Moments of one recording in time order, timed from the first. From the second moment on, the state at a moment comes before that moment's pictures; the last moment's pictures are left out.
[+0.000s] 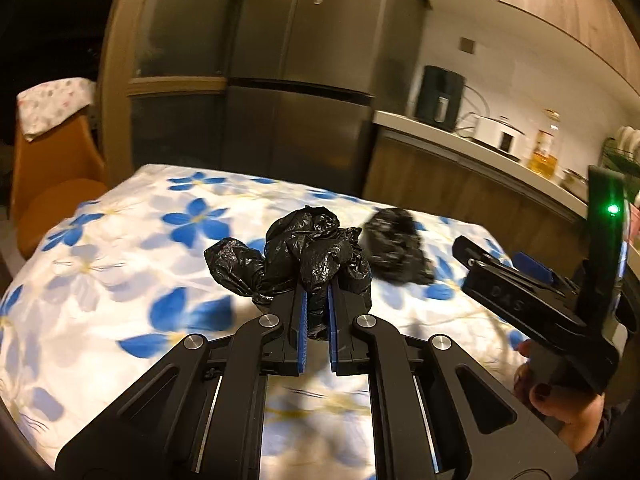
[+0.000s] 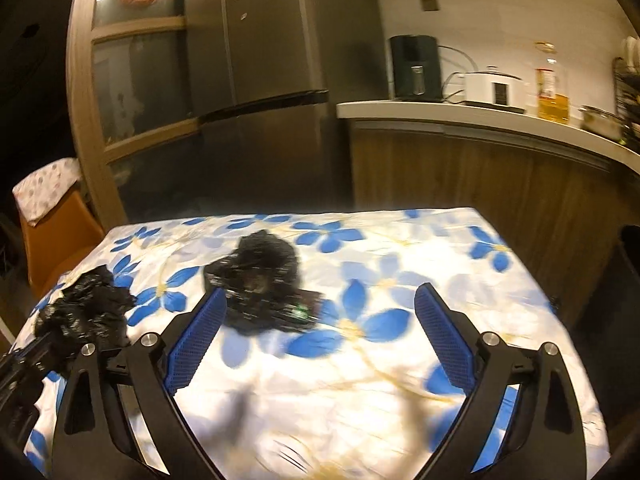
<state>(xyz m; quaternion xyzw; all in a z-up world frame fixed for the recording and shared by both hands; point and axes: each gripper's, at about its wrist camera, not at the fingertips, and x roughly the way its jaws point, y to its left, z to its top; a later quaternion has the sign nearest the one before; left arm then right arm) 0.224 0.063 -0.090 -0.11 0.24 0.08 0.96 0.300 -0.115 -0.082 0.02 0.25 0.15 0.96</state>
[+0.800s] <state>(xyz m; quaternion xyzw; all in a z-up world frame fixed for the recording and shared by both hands) 0.217 0.101 -0.081 -0.12 0.24 0.11 0.96 0.332 -0.049 -0.109 -0.03 0.32 0.20 0.93</state>
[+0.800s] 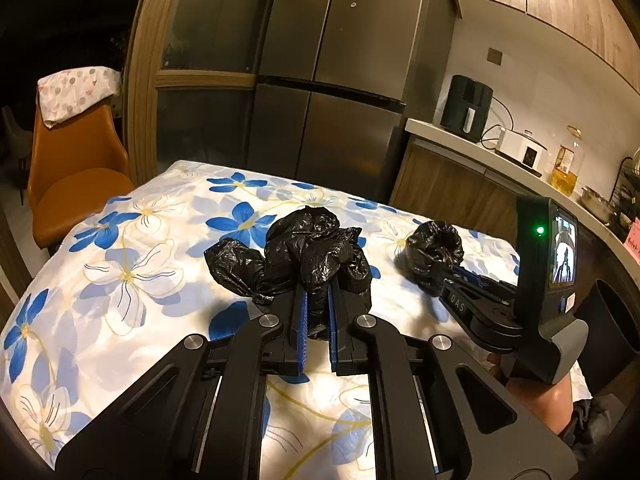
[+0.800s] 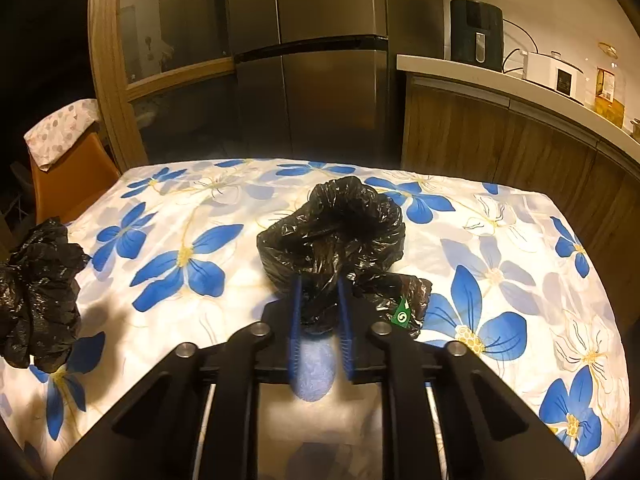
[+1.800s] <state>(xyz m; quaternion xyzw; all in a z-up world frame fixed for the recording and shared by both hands) 0.168 0.042 -0.060 -0.10 0.23 0.08 0.97 0.173 -0.146 -0.050 0.01 0.22 0.22 0.95</state>
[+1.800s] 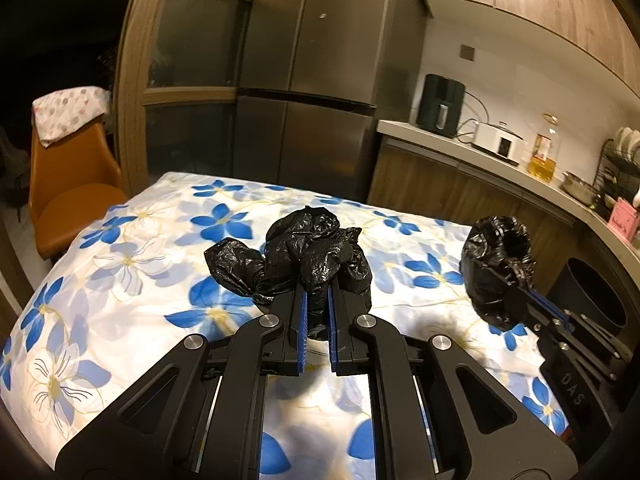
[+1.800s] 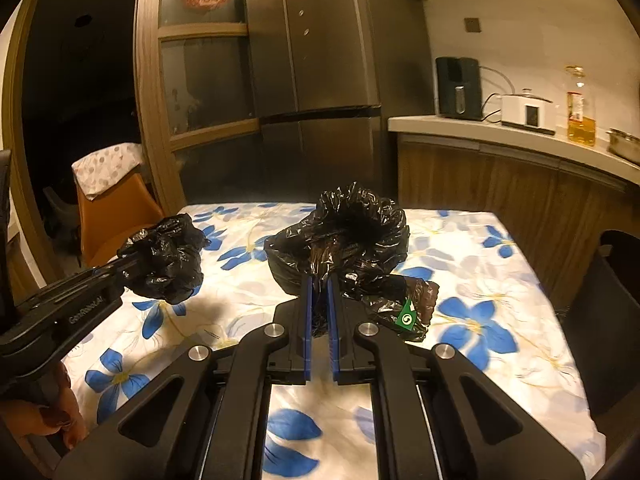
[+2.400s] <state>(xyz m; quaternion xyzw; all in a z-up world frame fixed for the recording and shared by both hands) 0.192 -0.064 -0.051 -0.06 0.24 -0.03 0.97 0.156 -0.250 -0.038 0.04 0.19 0.11 0.98</state>
